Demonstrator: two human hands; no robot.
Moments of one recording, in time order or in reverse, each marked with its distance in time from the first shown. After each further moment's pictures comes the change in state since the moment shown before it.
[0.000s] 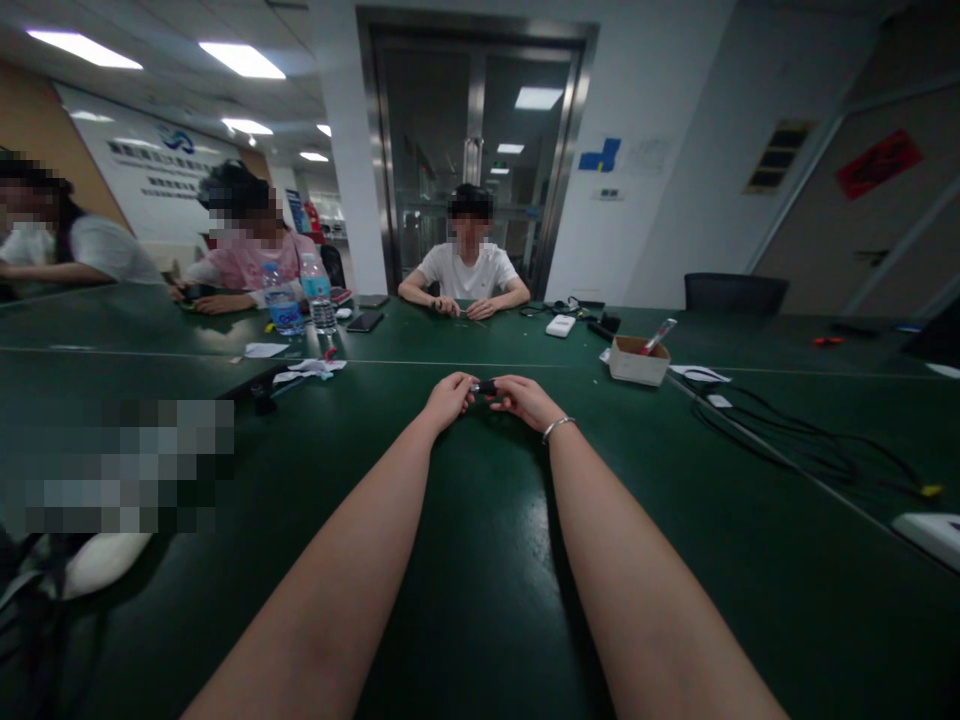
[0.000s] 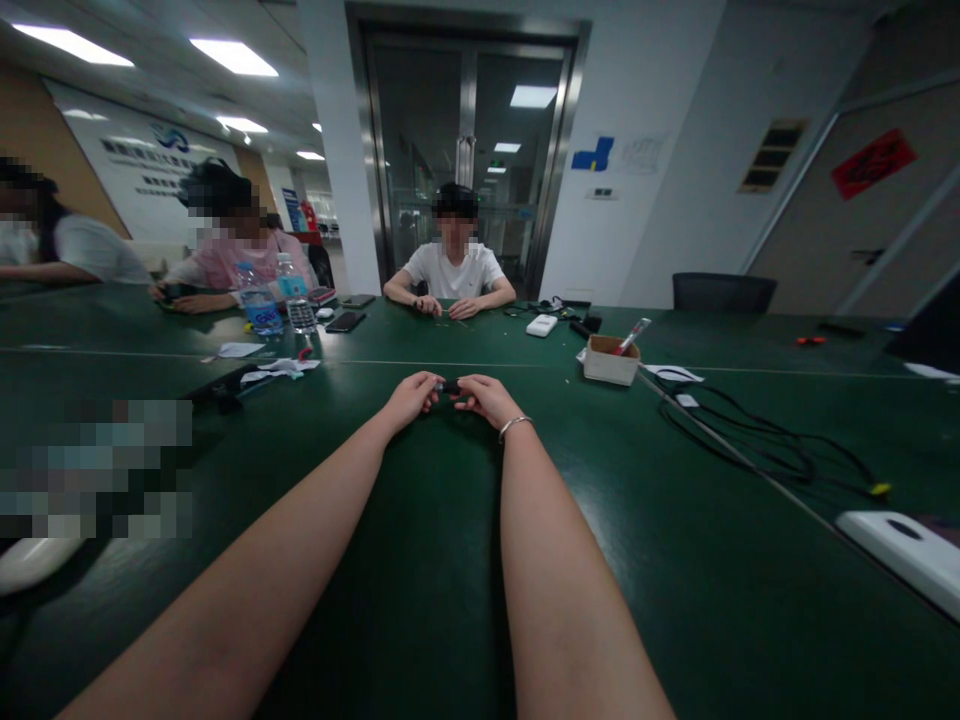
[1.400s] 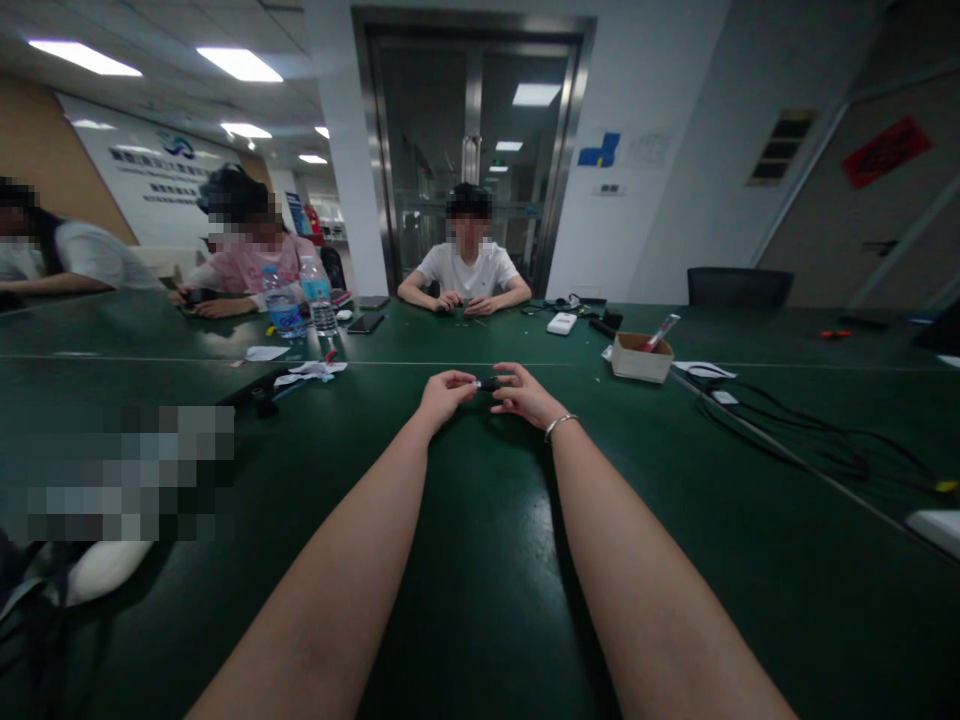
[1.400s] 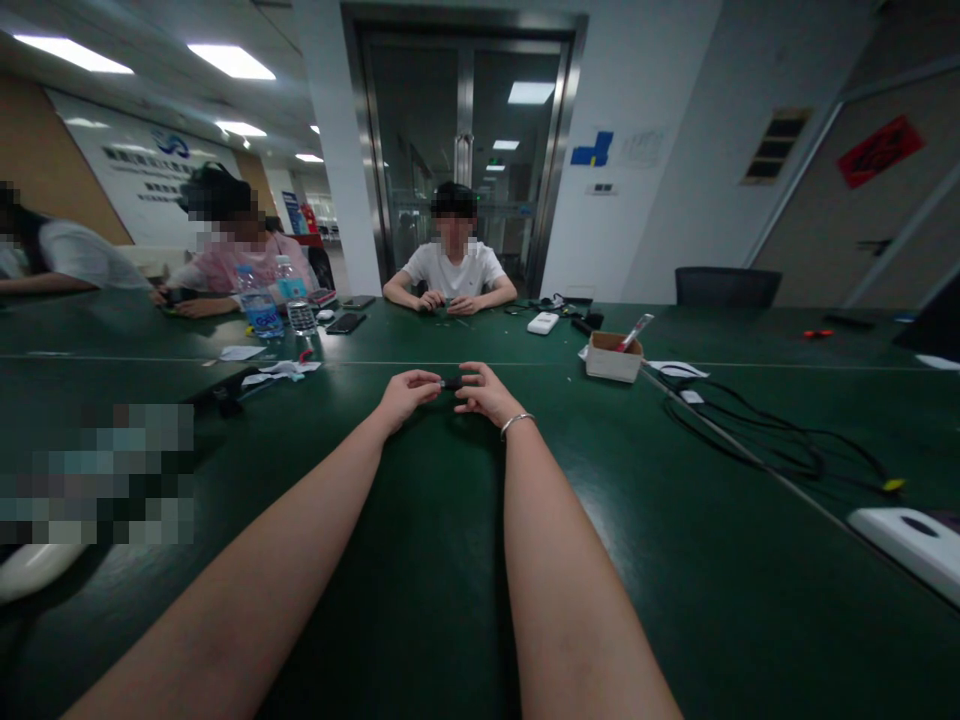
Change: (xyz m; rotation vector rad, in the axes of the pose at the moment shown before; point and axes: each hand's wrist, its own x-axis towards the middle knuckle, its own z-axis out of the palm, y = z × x) left_hand 0.001 -0.003 -0.005 -0.234 0.061 0.008; right_hand 0.002 -0.002 0.000 -0.054 -0.041 -0.037
